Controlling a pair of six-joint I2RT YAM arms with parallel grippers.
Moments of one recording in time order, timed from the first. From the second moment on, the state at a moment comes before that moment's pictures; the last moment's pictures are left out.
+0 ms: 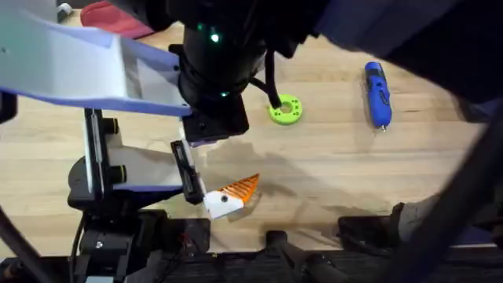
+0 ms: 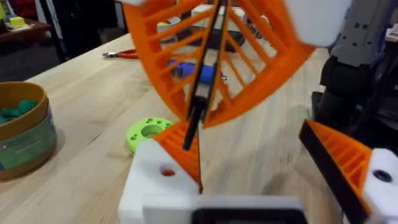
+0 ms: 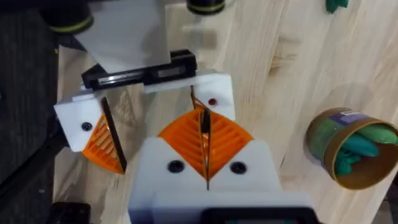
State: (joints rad) left arm -0.02 0.00 0.01 -0.13 1.19 0.08; right arm 1.11 1.85 2.08 -1.43 -0.06 -0.69
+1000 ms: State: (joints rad) left arm -0.02 0.00 0.01 -0.13 1.19 0.08; right arm 1.11 1.89 2.08 -1.40 -0.05 -0.69
